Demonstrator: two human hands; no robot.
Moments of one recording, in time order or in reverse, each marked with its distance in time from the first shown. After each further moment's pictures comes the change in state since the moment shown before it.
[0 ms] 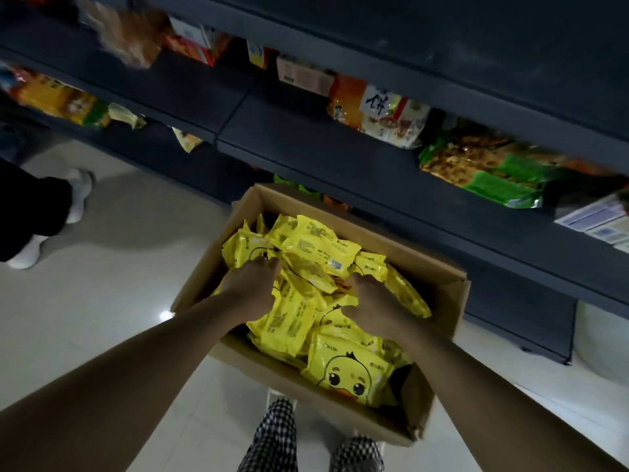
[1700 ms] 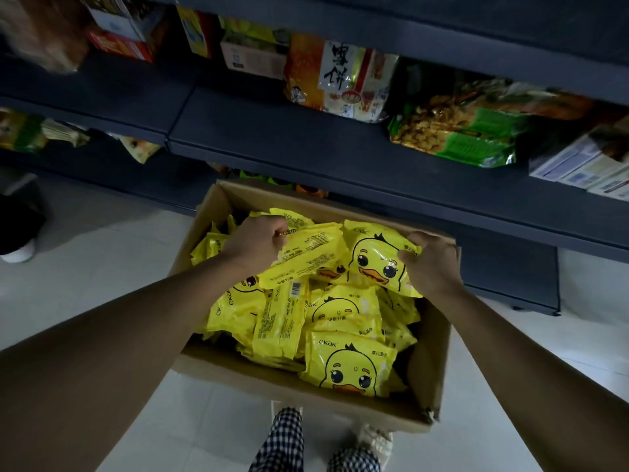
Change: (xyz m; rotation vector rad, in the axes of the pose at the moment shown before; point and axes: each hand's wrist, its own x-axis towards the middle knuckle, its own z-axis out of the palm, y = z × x) left_hand 0.074 0.009 -0.008 -0.353 0.213 0.255; right_hand 0.000 0.063 -0.013 0.484 0.564 0.347
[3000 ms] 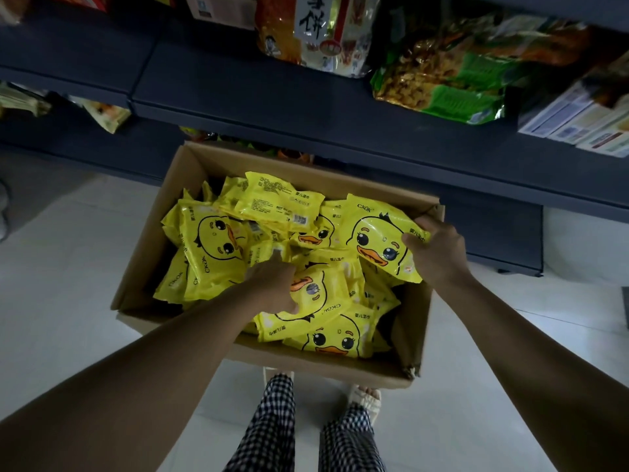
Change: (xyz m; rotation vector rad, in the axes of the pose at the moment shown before) left_hand -0.047 0.024 0.096 0.397 -0.526 -0.099; right_hand -0.023 0.045 -0.014 0.082 0.040 0.042
